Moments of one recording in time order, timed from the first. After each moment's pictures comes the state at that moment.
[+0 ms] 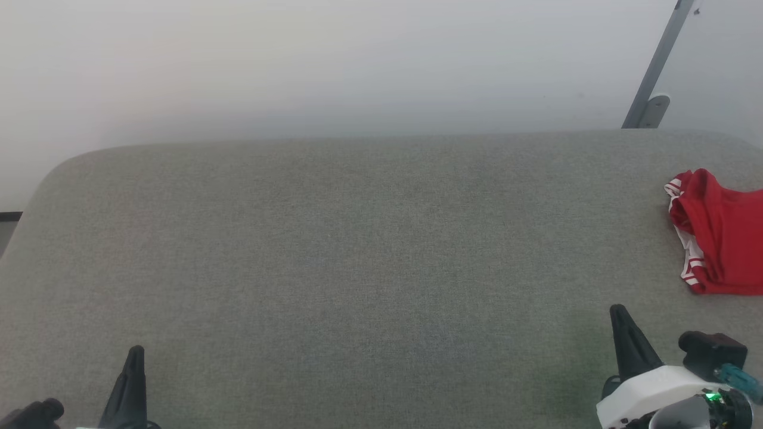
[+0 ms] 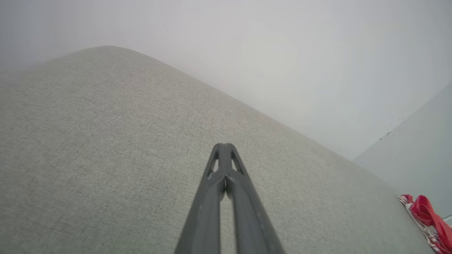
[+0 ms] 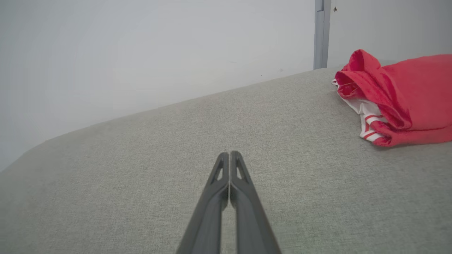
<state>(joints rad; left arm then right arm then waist) 0.13 0.24 0.10 0.18 -0.75 -0.13 -0.19 -0.04 -0.10 -0.05 0.33 0.37 0.13 -0.18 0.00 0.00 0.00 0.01</state>
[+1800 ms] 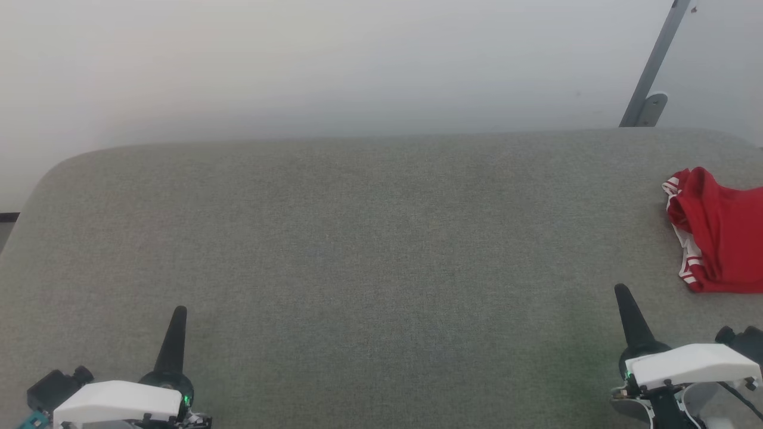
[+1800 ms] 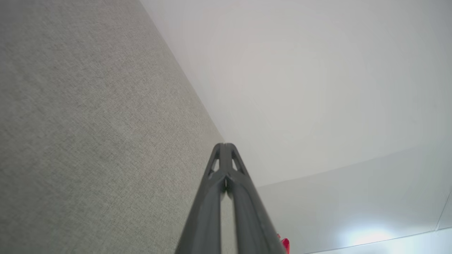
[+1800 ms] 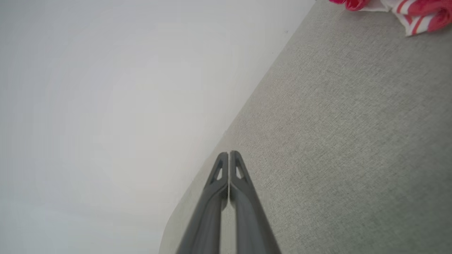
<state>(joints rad) -0.01 0.13 0.11 0.22 -1.27 -0.13 0.00 -0.08 -0.07 -0.09 0.28 1.12 0.13 0.00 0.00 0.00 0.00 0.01</state>
